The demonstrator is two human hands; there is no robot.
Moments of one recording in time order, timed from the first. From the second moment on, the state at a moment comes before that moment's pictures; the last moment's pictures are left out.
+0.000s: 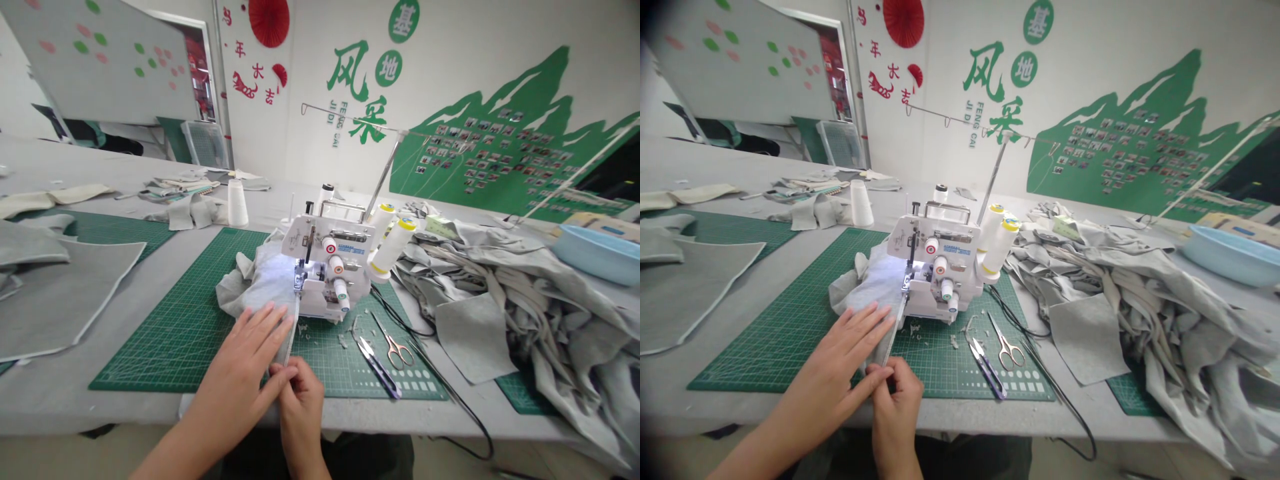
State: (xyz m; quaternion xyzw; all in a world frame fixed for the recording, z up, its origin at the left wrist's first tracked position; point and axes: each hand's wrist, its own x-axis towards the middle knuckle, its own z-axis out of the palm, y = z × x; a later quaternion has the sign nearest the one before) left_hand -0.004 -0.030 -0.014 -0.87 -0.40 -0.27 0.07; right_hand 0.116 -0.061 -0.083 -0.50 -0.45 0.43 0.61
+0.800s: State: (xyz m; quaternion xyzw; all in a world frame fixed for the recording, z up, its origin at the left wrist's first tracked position) left_hand 0.002 -0.009 -0.007 -0.87 -0.42 -0.26 0.06; right_hand 0.111 -0.052 -0.075 -0.46 -0.39 0.46 0.65
